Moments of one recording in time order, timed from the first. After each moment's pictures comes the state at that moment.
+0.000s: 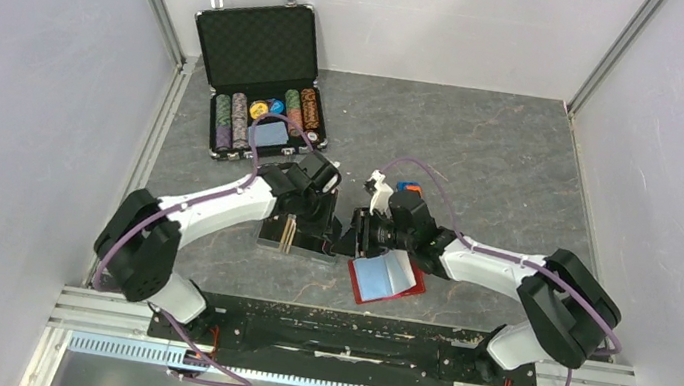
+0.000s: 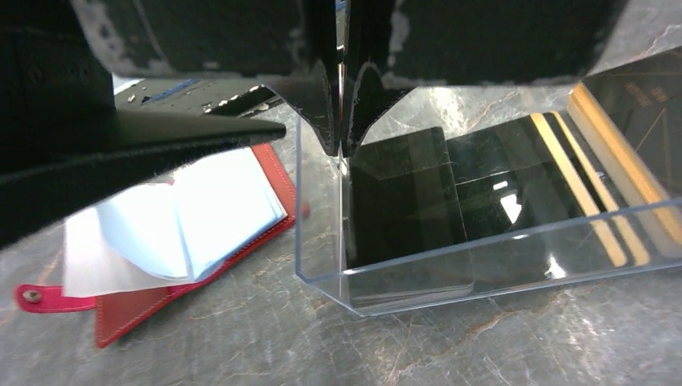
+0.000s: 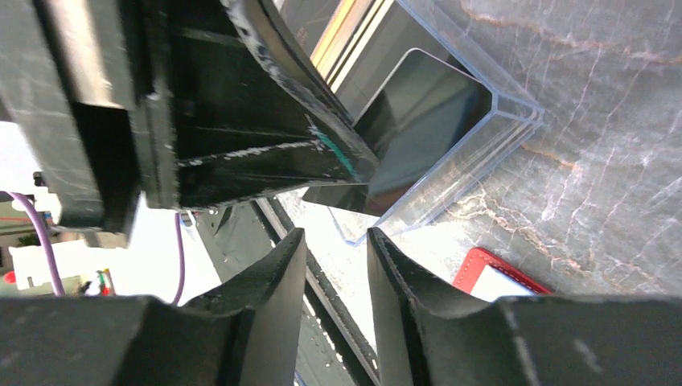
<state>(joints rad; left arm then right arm) -0.71 1.53 1.00 -0.57 0.16 -0.61 0.80 1.51 0.67 0.27 -0.46 0.65</state>
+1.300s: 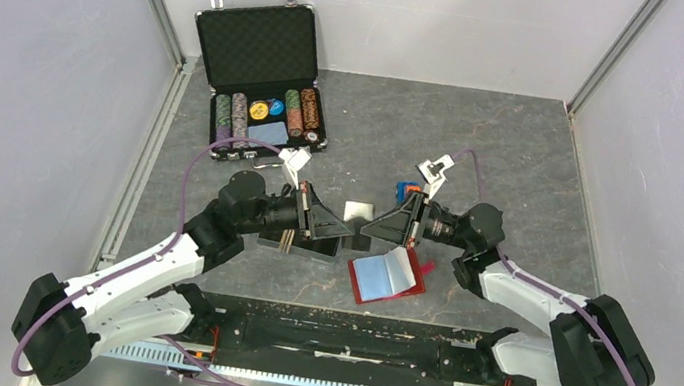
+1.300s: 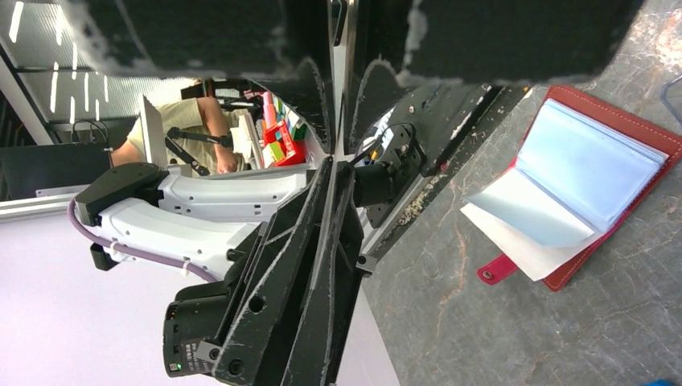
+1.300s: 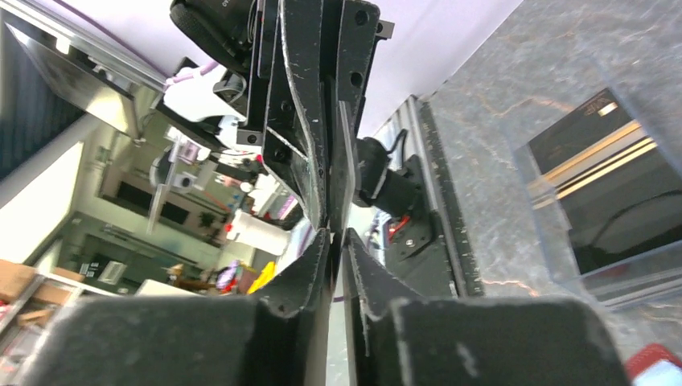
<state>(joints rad) -0.70 0.92 0.56 0.22 0.54 -1.06 0.53 1.22 0.43 1.02 -0.92 1.10</state>
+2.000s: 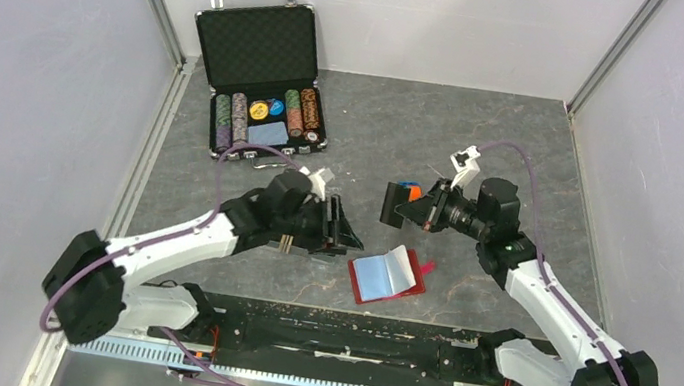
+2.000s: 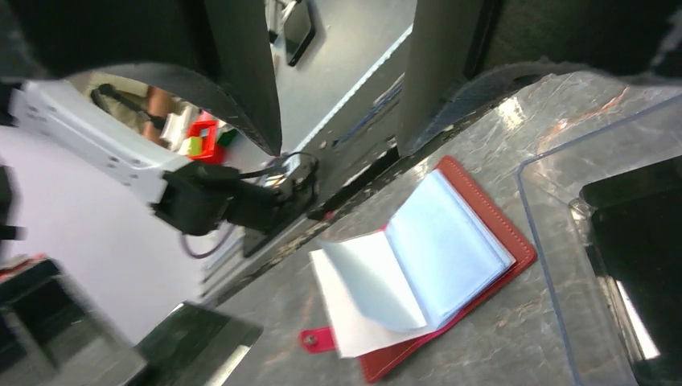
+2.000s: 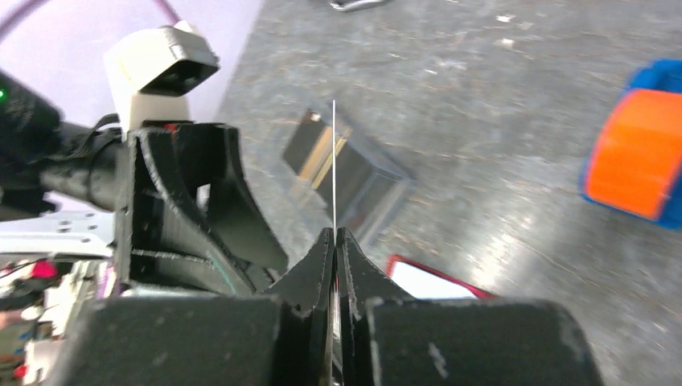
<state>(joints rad) -0.74 1.13 0.66 -0.09 0.41 -1.03 0.38 1.05 0.60 0.15 -0.63 0.62</state>
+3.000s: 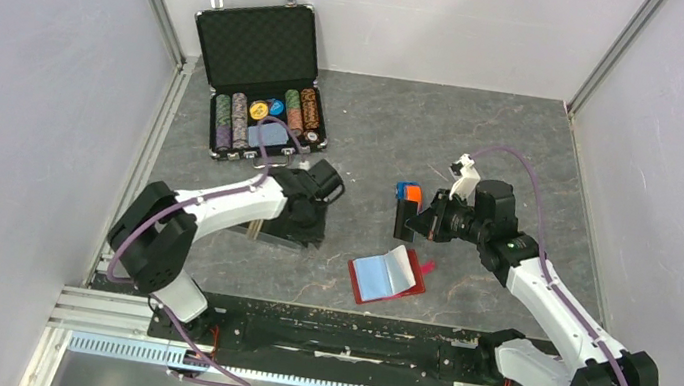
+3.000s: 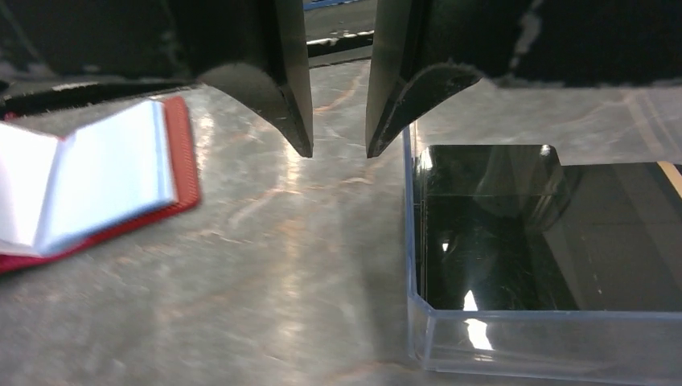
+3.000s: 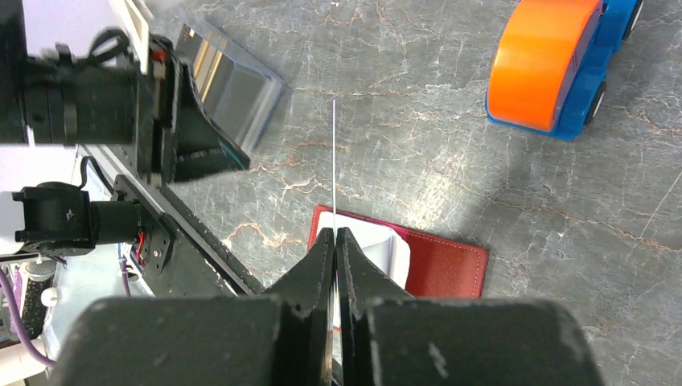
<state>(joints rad) -0.77 1.60 1.03 -0.71 -0.03 -0.69 0.35 1.05 0.64 -0.17 -0.49 0.42</state>
